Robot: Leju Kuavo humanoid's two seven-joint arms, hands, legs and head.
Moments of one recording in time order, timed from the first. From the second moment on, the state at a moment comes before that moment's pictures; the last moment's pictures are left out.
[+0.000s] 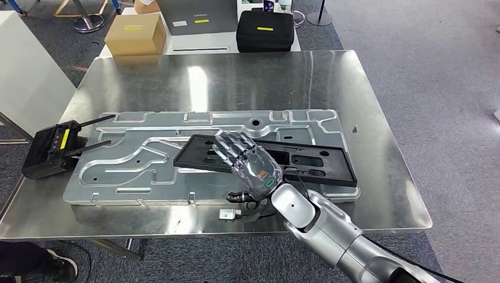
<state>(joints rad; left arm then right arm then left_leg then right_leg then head) -0.15 -0.22 0.70 -0.20 -1.41 0.16 -0.23 -0.69 -0.03 0.97 -1.05 1.54 -0.43 0.17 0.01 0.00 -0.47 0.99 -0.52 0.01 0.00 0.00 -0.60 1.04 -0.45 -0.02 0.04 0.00</state>
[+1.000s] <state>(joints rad) -0.11 -0.22 0.71 -0.20 -1.38 0.31 -0.23 -0.02 0.10 0.33 -2.00 0.90 -0.70 -0.58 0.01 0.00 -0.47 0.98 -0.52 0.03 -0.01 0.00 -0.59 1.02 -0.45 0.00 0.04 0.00</state>
